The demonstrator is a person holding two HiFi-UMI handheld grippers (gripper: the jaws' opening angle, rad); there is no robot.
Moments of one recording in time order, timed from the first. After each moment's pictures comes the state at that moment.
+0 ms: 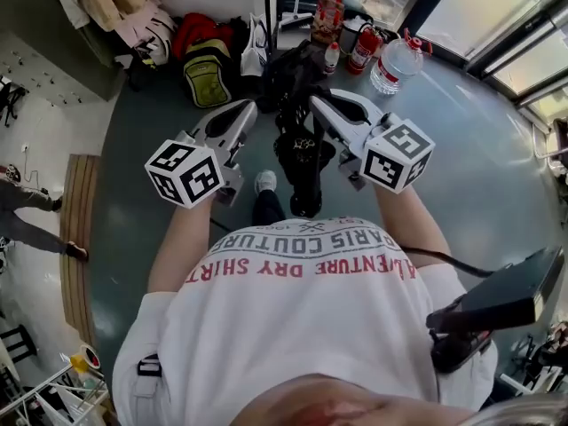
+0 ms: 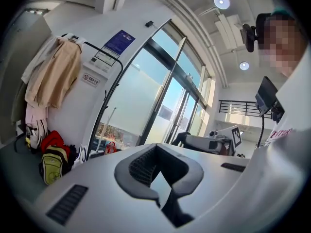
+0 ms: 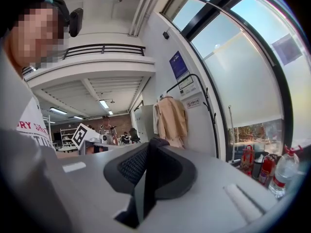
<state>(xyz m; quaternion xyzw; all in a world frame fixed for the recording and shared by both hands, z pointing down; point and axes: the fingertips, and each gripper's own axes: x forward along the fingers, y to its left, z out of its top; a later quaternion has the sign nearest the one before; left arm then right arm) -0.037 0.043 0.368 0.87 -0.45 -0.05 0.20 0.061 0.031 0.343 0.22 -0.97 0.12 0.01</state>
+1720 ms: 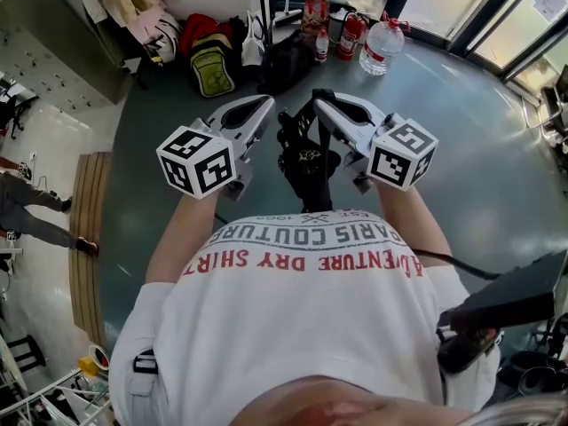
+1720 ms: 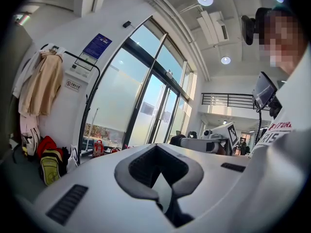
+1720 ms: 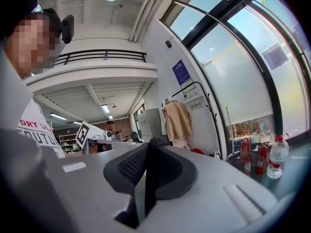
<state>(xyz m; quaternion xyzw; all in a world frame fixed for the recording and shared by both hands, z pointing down) 0.016 0.286 0.300 0.91 -0.39 -0.01 0.16 0.091 0.289 0.292 0.24 -0.96 0.14 -0.01</state>
